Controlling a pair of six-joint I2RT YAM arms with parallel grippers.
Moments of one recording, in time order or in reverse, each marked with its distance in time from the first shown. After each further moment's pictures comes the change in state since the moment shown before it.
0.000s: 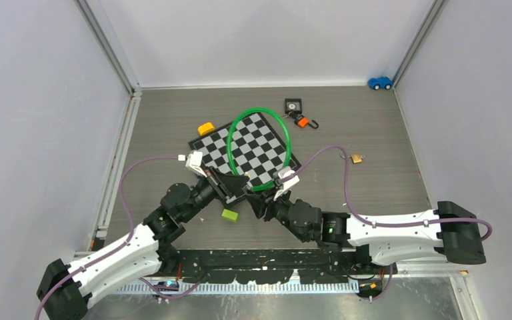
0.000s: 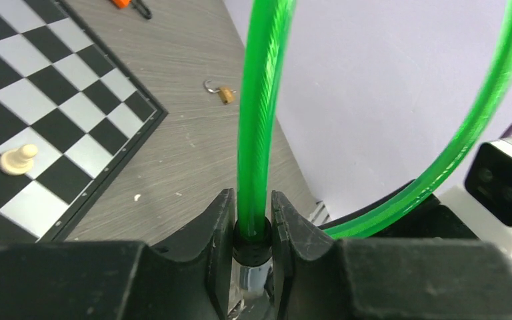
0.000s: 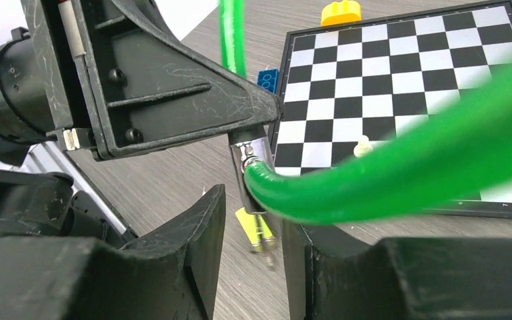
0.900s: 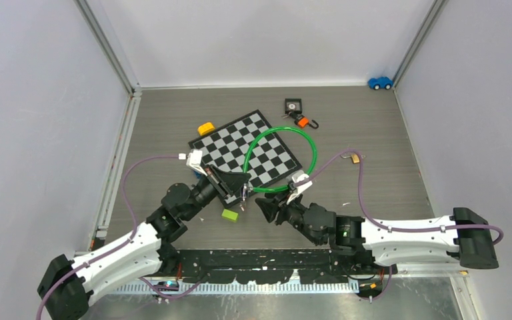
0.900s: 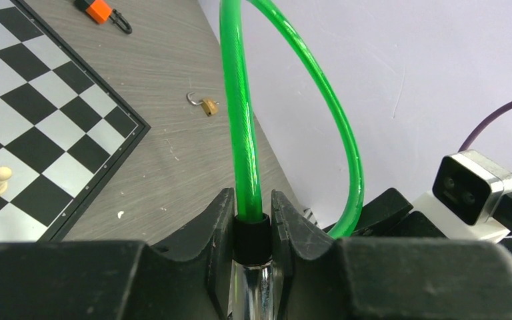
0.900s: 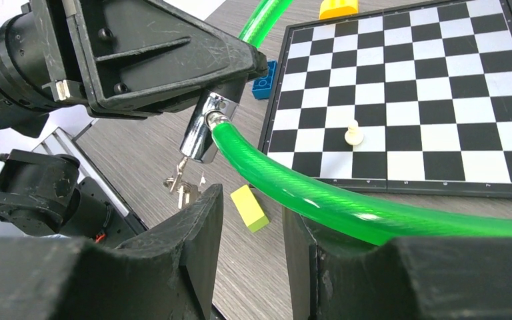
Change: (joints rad) left arm -0.001 0.044 -0.005 0.124 0.021 -0.008; right arm 0.004 -0.163 -0.087 -0.061 -0.026 0.002
